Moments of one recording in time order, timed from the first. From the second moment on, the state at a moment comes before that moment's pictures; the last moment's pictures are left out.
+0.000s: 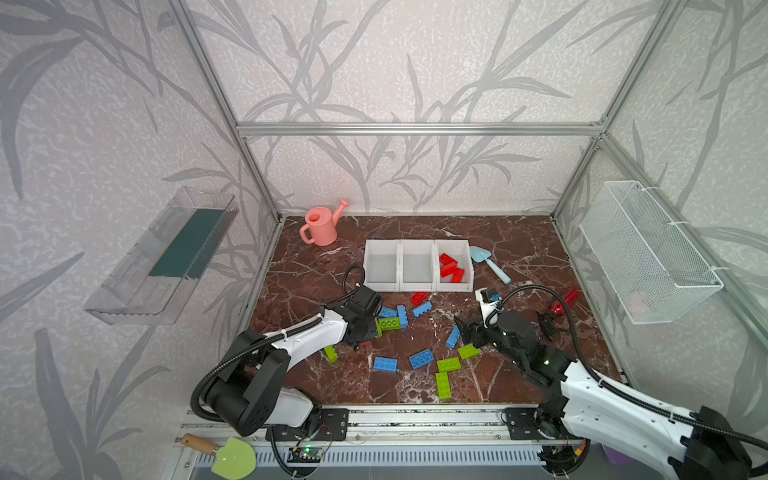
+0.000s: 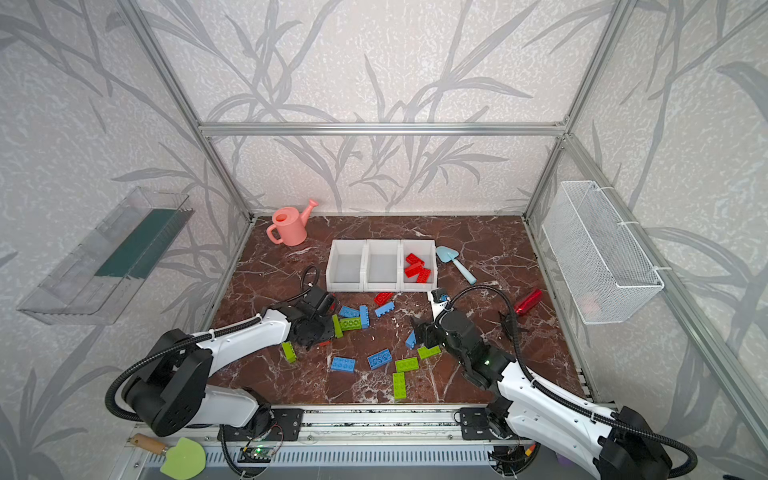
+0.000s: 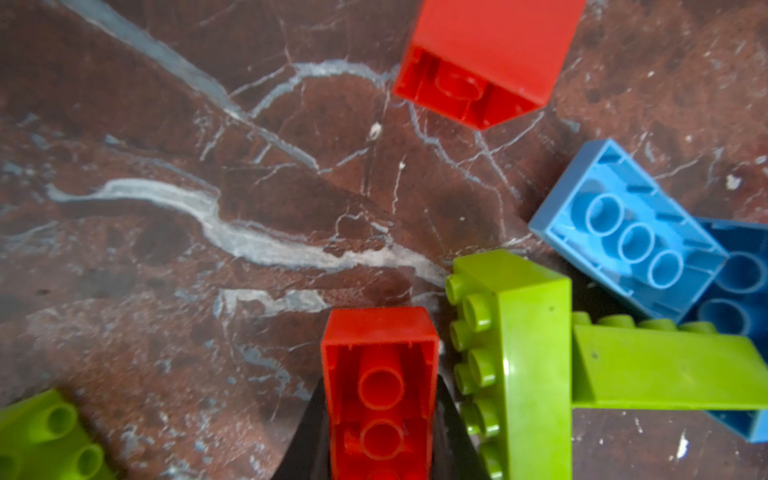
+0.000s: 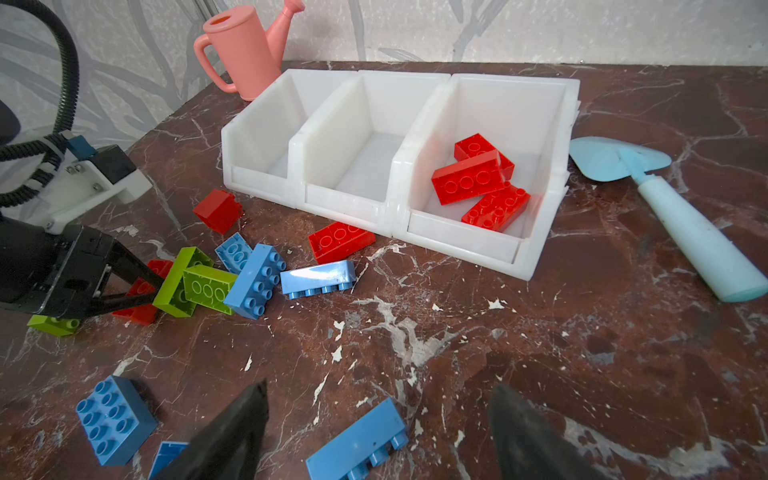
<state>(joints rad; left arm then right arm) -0.53 1.40 0.69 -0.57 -0.12 -0.80 0.77 0.85 0.35 0.04 0.19 0.32</state>
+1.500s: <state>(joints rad) -0.70 2.41 2.39 -0.90 0.10 -0.49 0.74 0.82 0.26 0.15 0.19 0.48</state>
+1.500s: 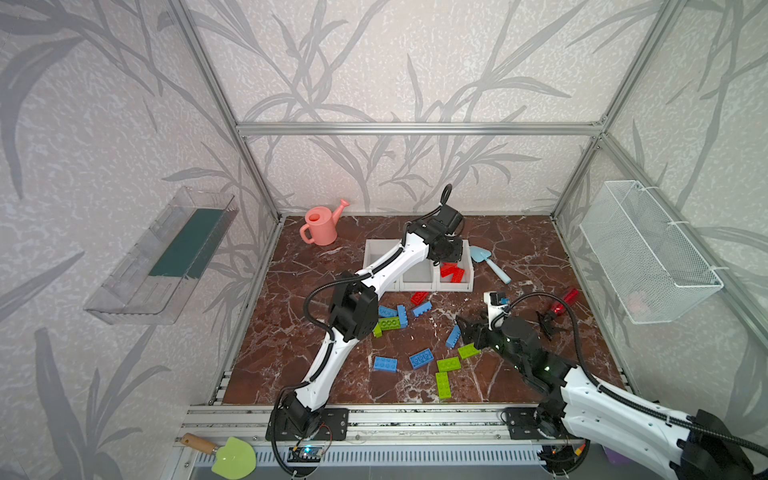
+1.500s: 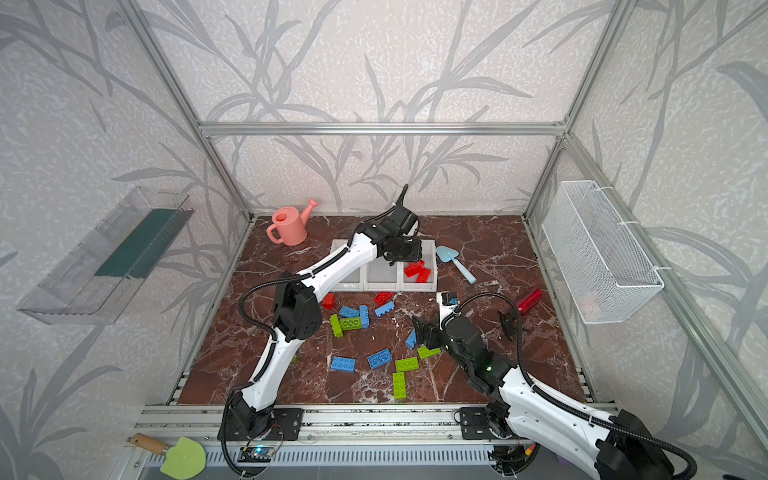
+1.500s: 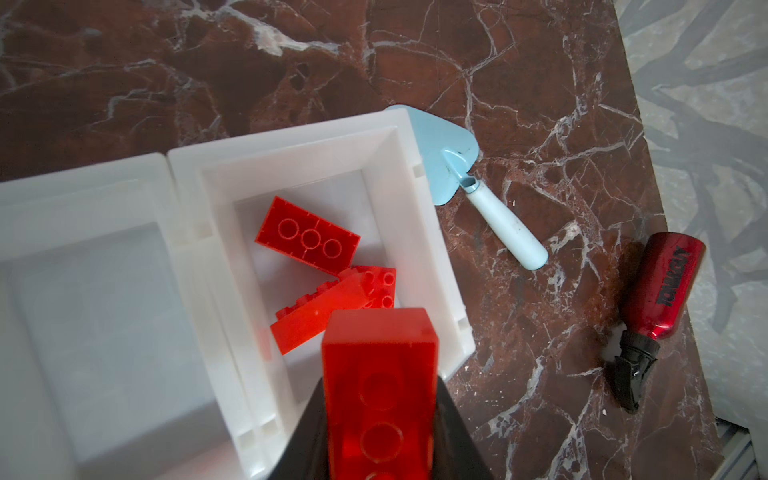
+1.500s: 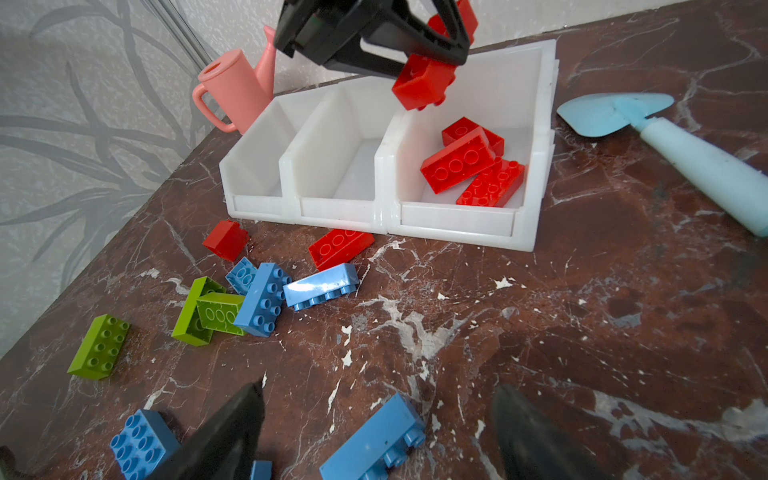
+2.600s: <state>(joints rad) -0.70 2.33 2.36 -0.99 0.02 -0.49 0.74 0.79 0.26 0.10 0.16 0.47</state>
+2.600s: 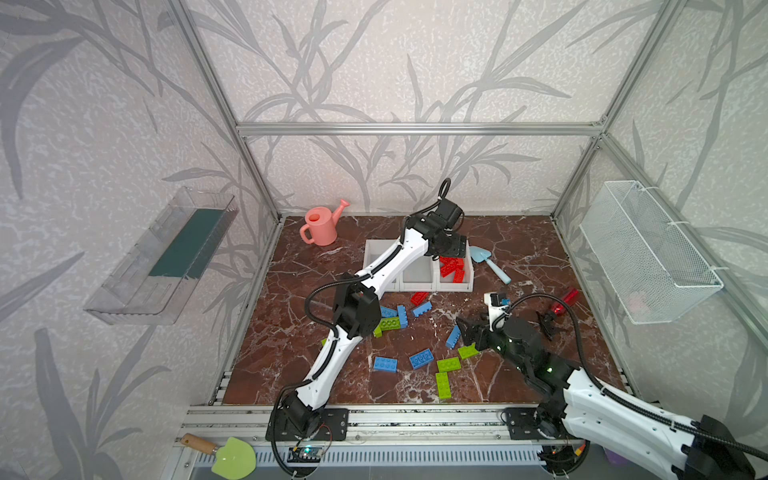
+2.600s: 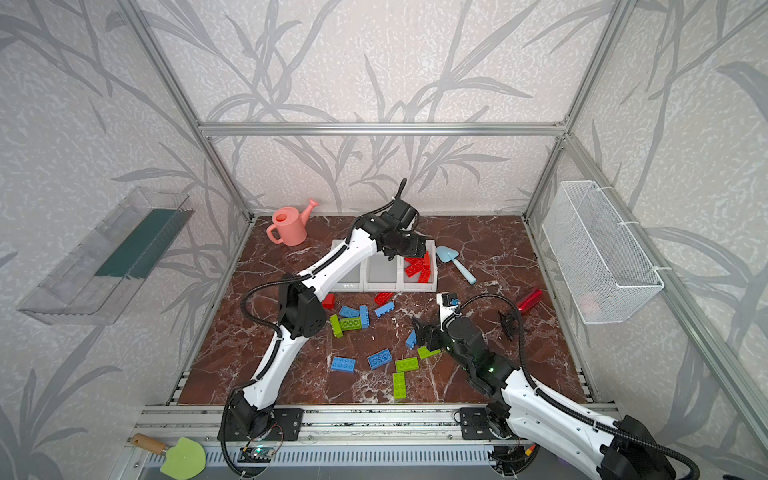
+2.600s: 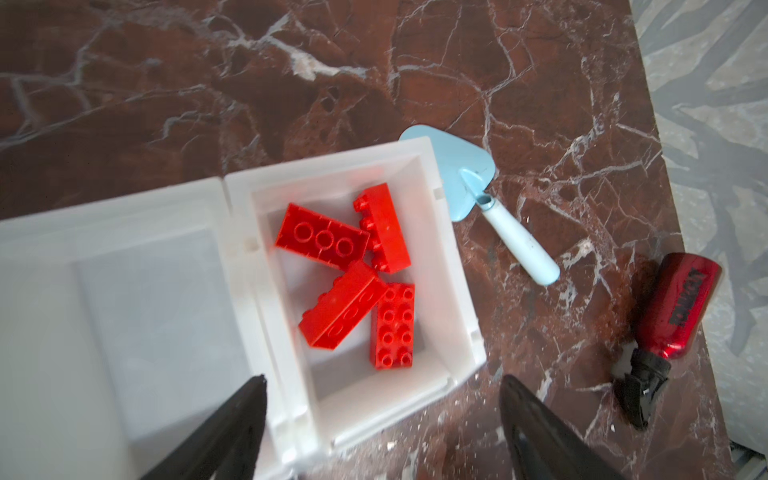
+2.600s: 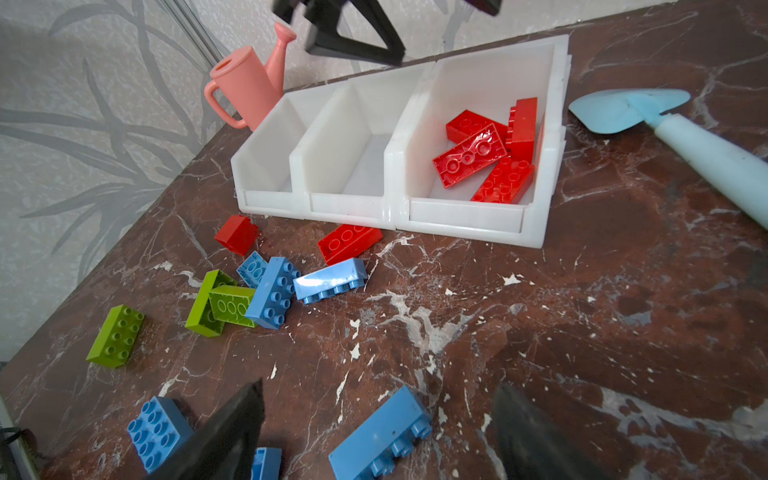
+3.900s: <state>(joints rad) -0.44 1.56 1.04 -0.69 -0.23 -0.55 0.82 1.34 0.78 -0.10 -0.12 0.42</state>
